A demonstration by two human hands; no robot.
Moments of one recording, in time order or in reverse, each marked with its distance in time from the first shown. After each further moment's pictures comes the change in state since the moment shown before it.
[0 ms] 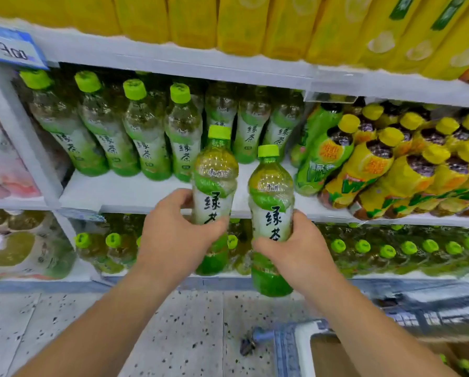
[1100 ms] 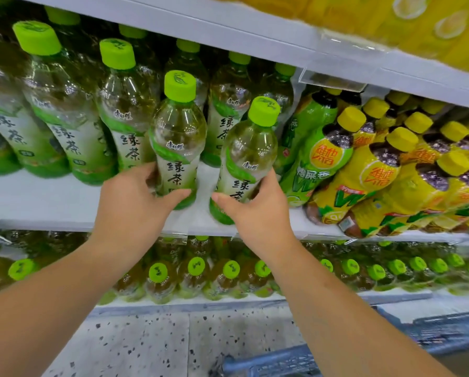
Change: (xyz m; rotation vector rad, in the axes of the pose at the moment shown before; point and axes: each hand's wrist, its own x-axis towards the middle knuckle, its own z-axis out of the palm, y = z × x) left_hand 0.112 -0.041 0.055 0.180 0.143 0.246; right_hand 0.132 0.017 0.030 0.098 0.190 -0.377
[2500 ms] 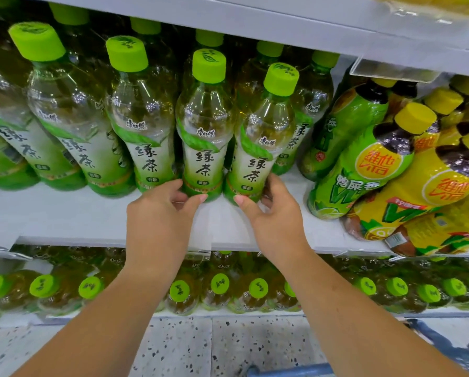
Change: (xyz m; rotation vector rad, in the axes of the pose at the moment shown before) left_hand 0.010 -0.015 0.032 -0.021 0.182 -0.095; right_hand 0.030 0.040 0.032 0.043 -0.094 0.063
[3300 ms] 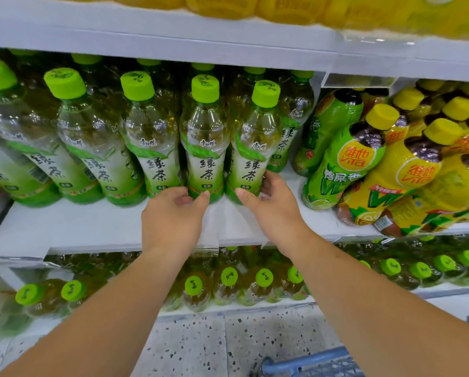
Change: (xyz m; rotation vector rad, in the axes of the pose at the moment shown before) left_hand 0.005 0.015 -0.014 -0.138 -0.183 -0.328; right_hand 0.004 -0.012 -0.001 0.125 -0.011 0.159
